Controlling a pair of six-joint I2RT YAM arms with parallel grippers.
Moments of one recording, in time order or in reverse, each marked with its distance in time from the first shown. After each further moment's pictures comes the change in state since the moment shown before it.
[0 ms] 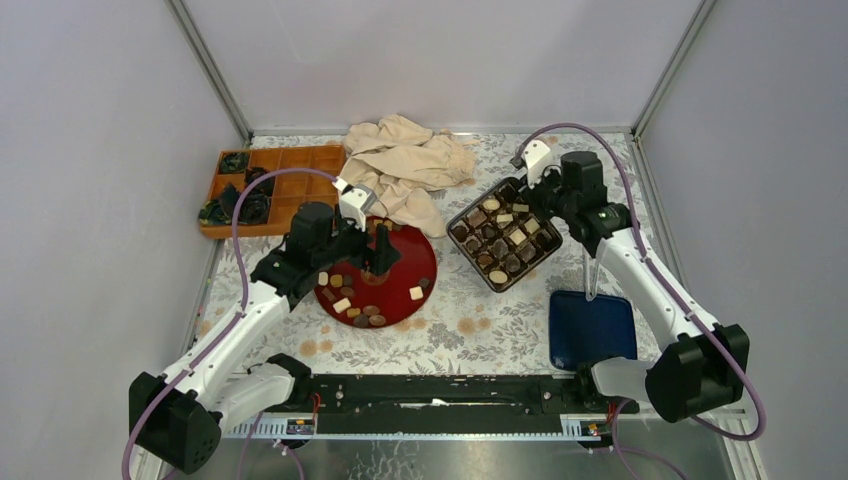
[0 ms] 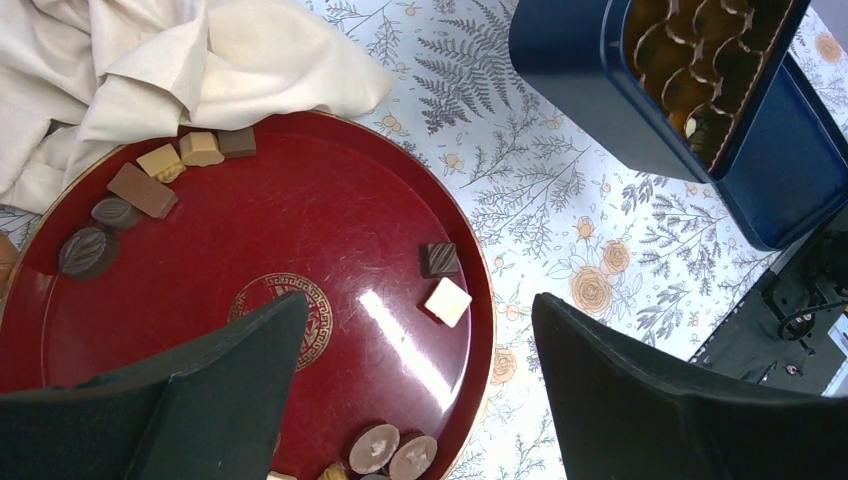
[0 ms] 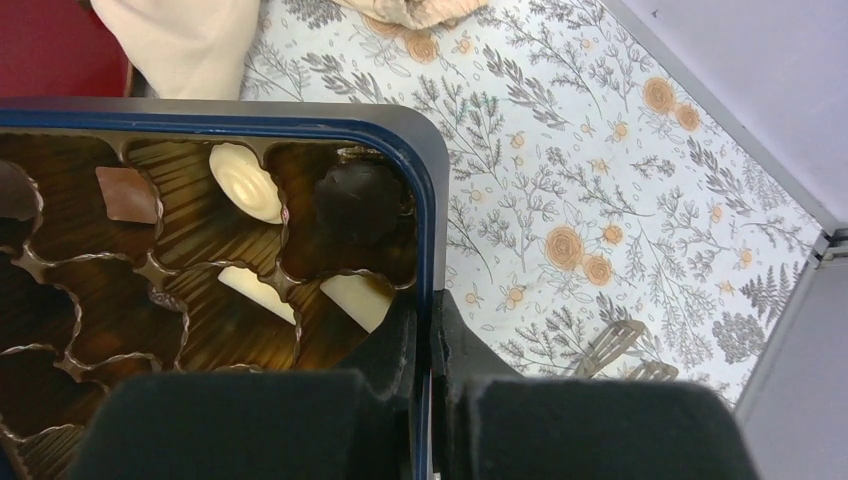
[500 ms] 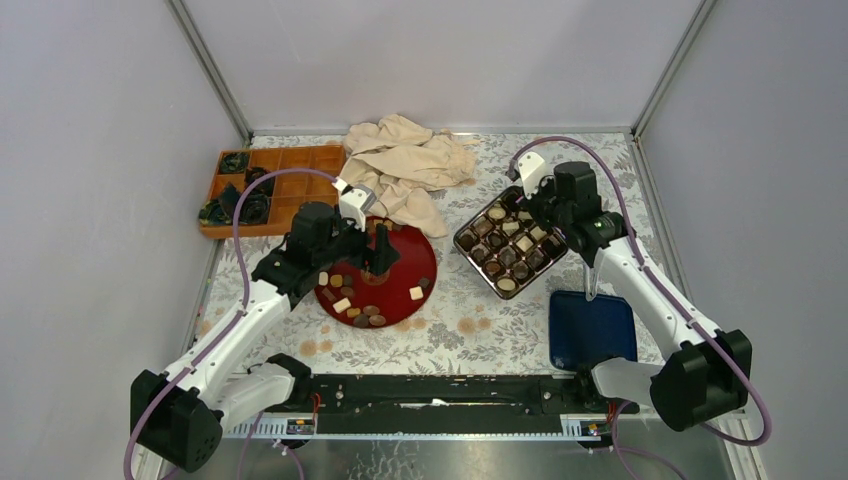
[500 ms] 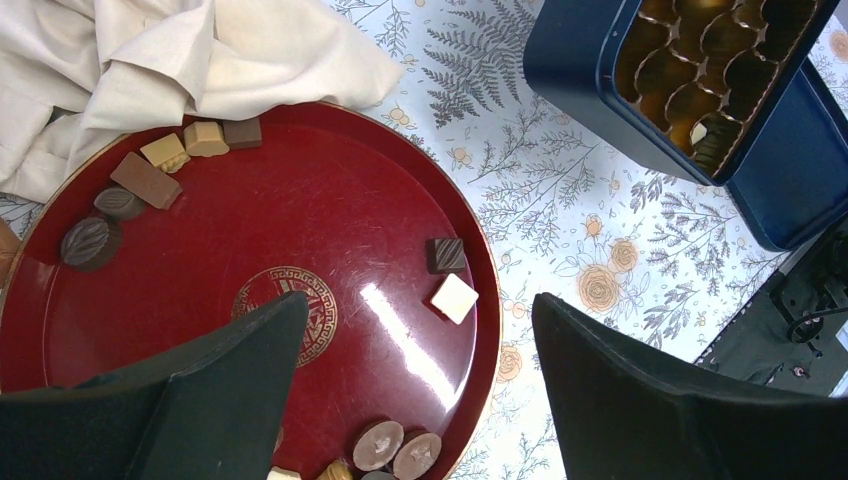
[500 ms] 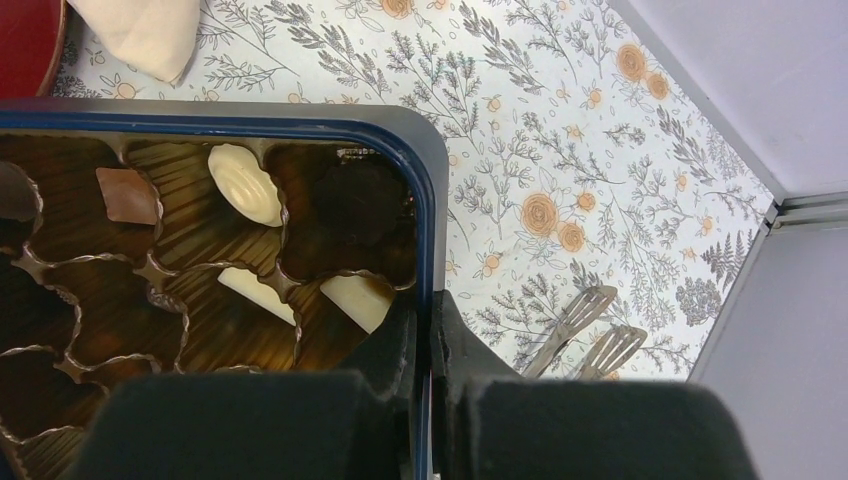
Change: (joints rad) left arm 0.010 0.010 -0.005 -0.002 -0.005 0.000; right arm 0.058 -0.037 -0.066 -0.003 0.137 -0.063
